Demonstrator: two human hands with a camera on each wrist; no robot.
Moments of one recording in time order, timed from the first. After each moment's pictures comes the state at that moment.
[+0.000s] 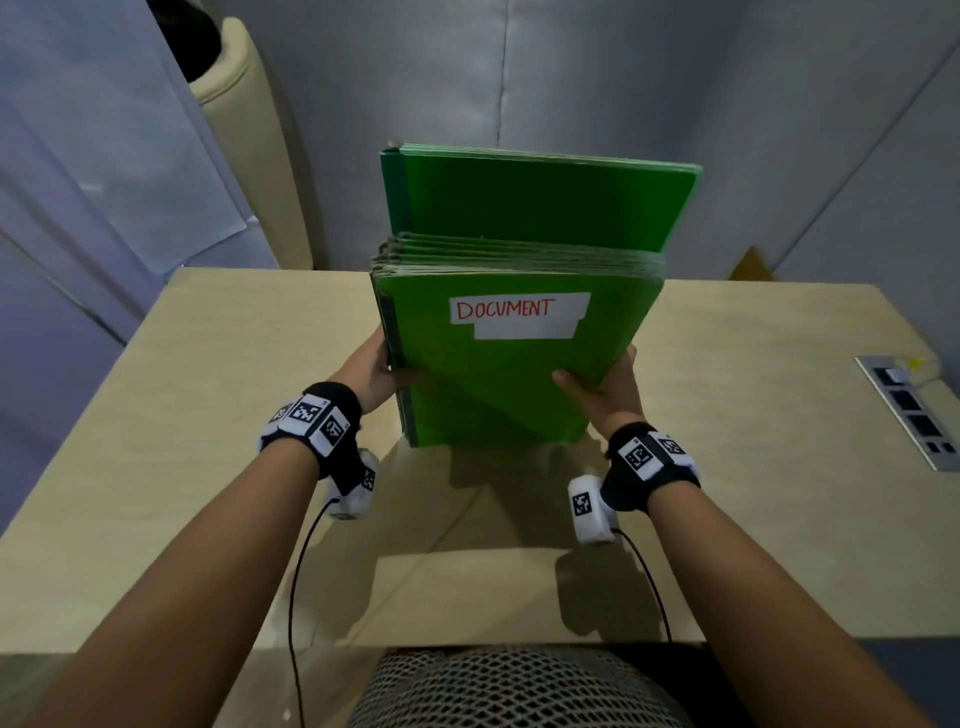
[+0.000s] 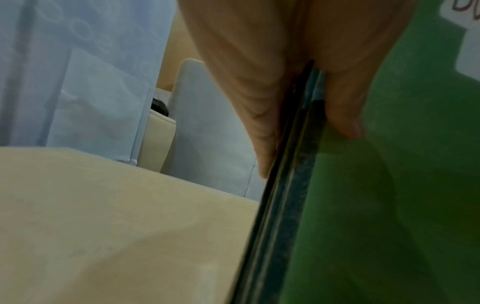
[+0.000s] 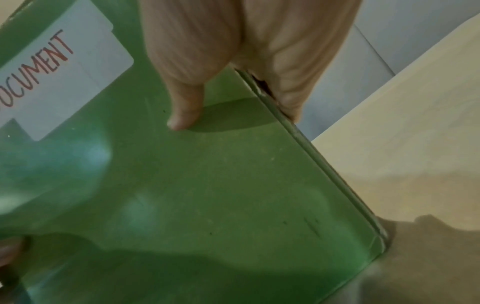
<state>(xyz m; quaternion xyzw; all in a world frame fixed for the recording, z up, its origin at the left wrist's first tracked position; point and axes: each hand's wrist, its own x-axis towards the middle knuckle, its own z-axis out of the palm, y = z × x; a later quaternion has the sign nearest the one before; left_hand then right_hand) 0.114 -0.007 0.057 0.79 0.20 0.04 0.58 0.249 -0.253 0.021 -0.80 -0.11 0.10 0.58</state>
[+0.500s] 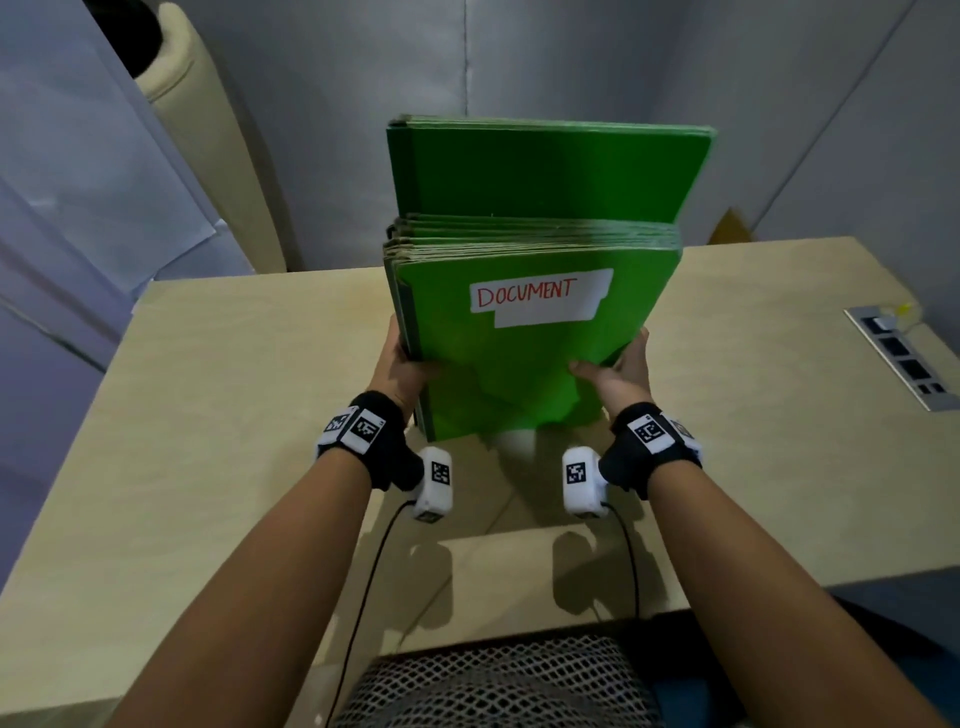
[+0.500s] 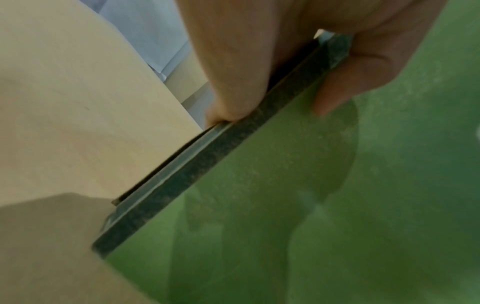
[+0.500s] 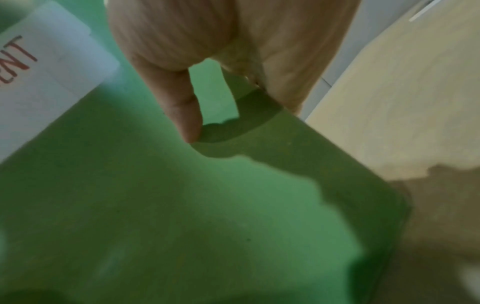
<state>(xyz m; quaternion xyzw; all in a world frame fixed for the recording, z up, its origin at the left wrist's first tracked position) 0.121 -0.020 0.054 0.60 0.19 0.07 0.77 0.234 -0.241 0.021 -0.74 0.01 0.12 0.67</state>
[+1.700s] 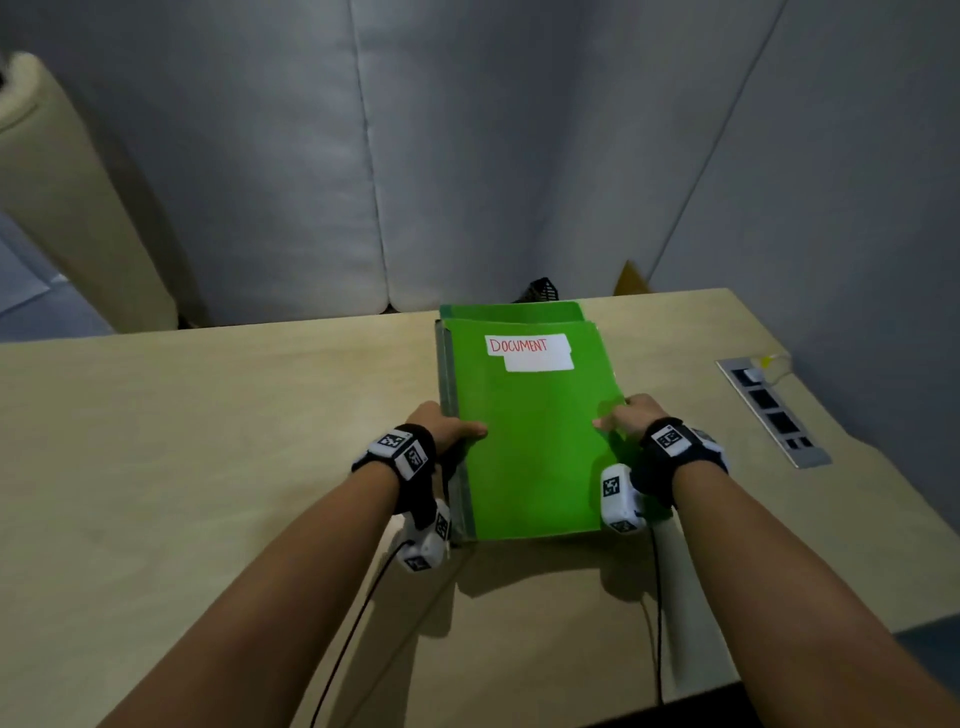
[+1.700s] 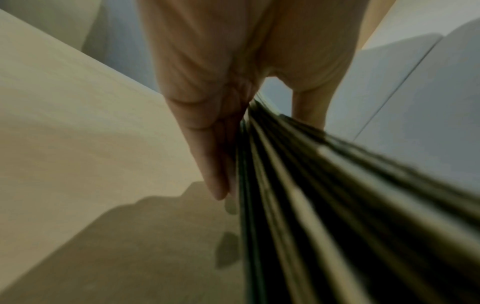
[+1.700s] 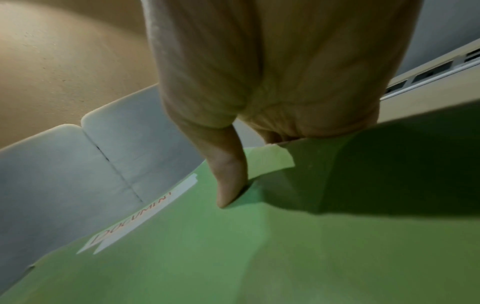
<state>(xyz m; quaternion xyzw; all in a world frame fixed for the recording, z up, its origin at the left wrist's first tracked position) 0.304 -0.192 -0.021 0.78 0.31 -0.16 0.52 0.419 -0.441 -0.012 -0.89 0.12 0.28 0.35</state>
